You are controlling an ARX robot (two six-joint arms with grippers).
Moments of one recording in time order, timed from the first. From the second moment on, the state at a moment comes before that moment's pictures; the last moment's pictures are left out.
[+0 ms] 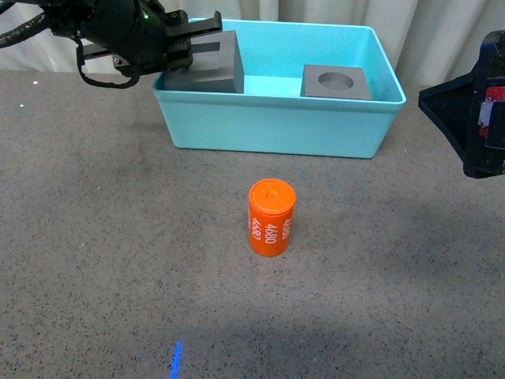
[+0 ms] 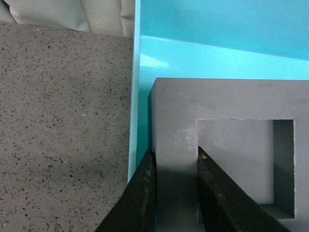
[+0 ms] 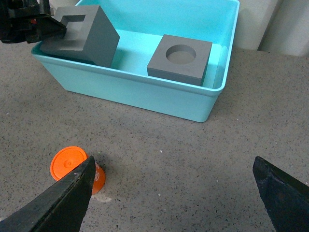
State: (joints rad) left arm -0.21 2.22 1.46 0.18 -0.02 -0.26; right arm 0.32 1.28 0.46 0.38 -0.03 0.06
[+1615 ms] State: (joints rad) left arm -0.18 0.76 0.04 0.48 -0.25 -0.25; right arm 0.32 1.28 0.46 0.38 -0.03 0.06
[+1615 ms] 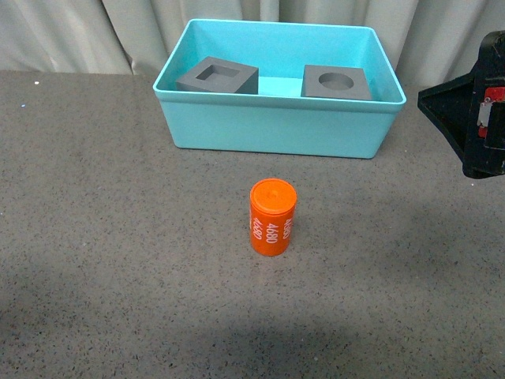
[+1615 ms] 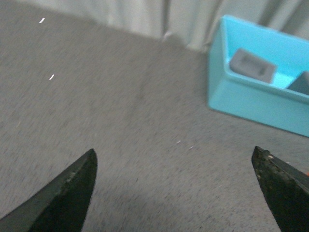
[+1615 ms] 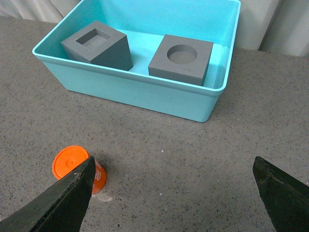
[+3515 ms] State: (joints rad) left arm 0.00 0.00 0.02 0.00 0.00 -0.01; right arm 0.38 1.58 0.65 0.33 -0.26 -0.19
